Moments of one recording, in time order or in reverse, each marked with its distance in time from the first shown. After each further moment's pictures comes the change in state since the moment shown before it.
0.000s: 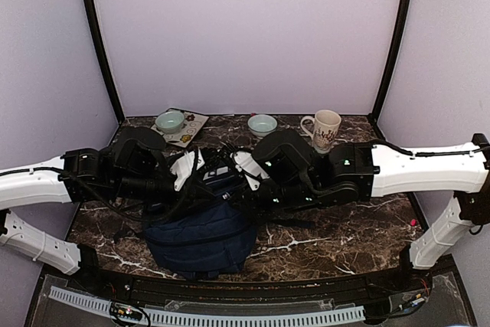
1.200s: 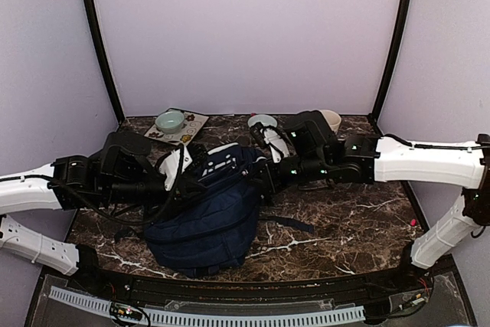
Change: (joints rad) left arm -0.010 -0.093 -0.066 0.049 -0.117 -0.029; right arm -0.256 -0.070 -0.164 0.174 -0.209 0.076
